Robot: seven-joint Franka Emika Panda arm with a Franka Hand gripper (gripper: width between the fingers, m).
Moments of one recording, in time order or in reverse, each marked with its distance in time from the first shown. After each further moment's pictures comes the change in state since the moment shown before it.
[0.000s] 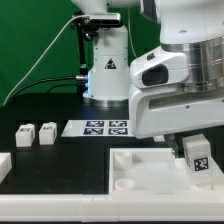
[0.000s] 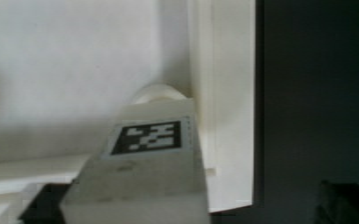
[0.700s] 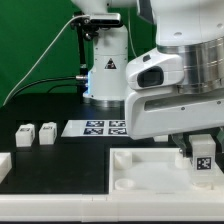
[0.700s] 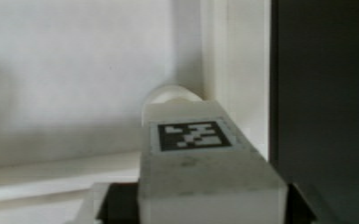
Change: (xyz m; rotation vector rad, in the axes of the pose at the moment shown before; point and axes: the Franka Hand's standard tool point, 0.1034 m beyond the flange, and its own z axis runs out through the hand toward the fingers) arm 0.000 0.007 0.001 -0.007 0.003 0.068
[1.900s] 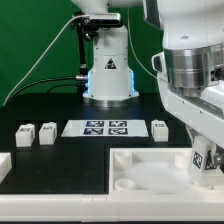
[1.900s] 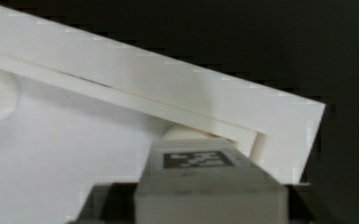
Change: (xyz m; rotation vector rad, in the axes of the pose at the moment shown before) arm -0.006 -0.009 0.009 0.012 0.020 1.150
